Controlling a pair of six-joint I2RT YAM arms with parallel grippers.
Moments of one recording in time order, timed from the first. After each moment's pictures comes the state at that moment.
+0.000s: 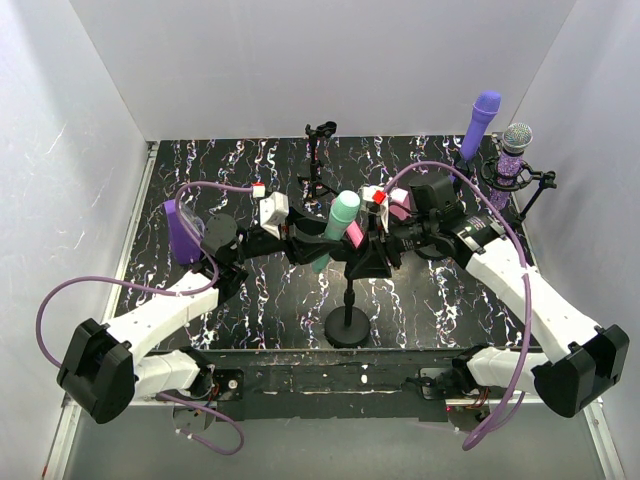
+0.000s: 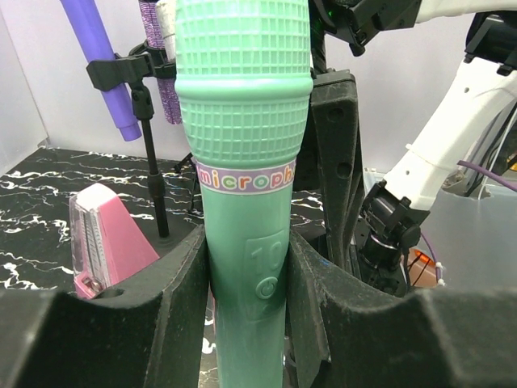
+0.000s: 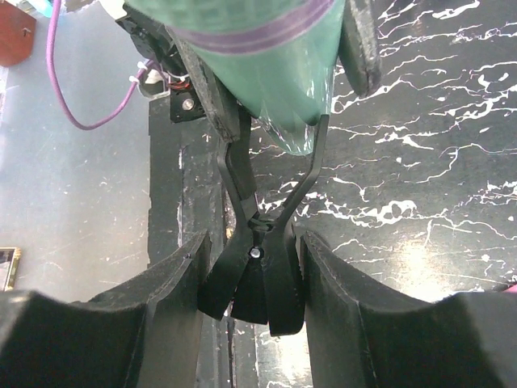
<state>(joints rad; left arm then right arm) -0.64 1.16 0.71 0.80 0.80 -0.28 0.58 1.19 1.16 -0.67 -0.97 -0.27</state>
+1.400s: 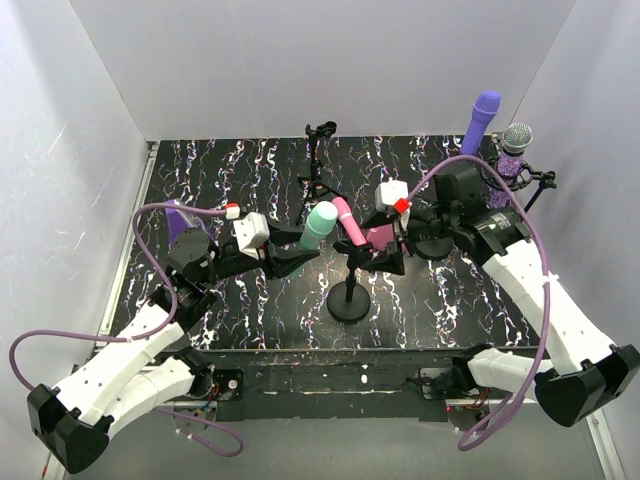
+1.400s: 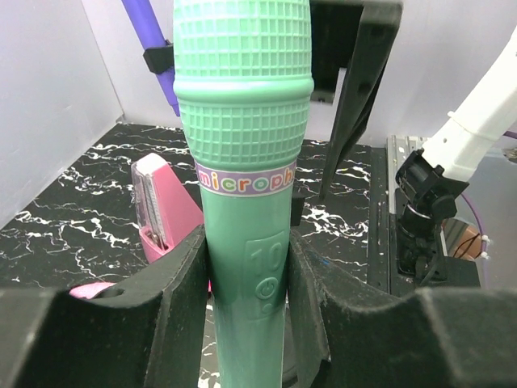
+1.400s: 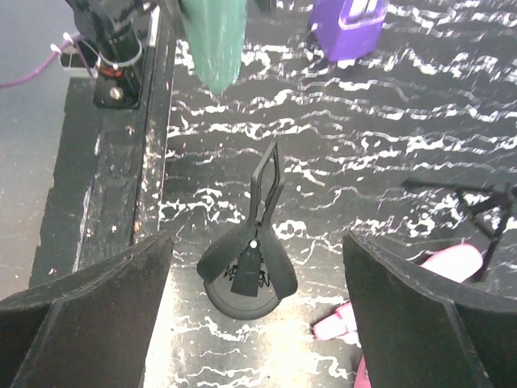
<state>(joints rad) -0.65 0.82 0.73 0.29 0.63 -0.02 0.51 1.14 1.22 -0.72 -0.97 -0.63</state>
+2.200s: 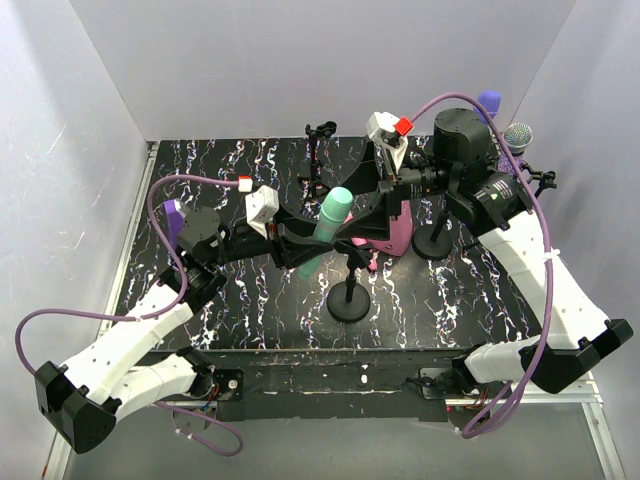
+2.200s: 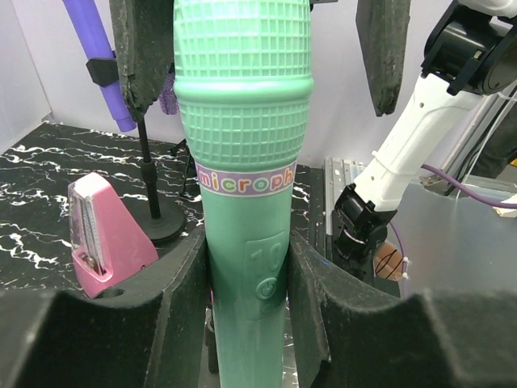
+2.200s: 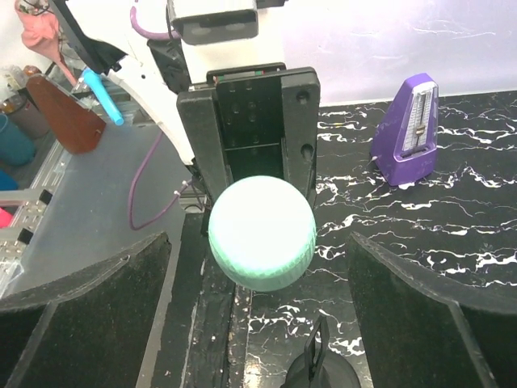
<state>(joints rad) -0.67 0.96 0.88 0.28 0.73 -0.21 0.60 1.32 1.67 -0.56 -1.11 -0.02</state>
